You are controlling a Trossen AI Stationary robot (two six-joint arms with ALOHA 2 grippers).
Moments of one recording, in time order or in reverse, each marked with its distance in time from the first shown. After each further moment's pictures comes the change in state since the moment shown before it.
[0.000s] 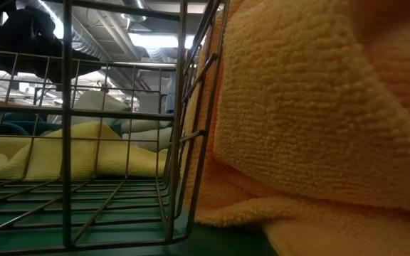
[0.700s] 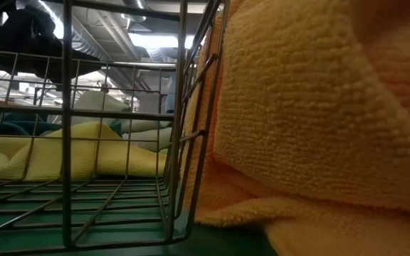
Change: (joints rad) left arm 0.000 0.000 0.000 0.000 0.000 0.001; right arm 0.000 -0.553 -0.393 -0.103 -0.159 0.158
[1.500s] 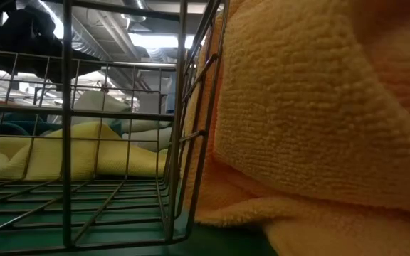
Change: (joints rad) left arm 0.000 0.000 0.000 0.000 0.000 0.000; right arm 0.000 -0.001 0.000 -0.202 0.002 -0.189
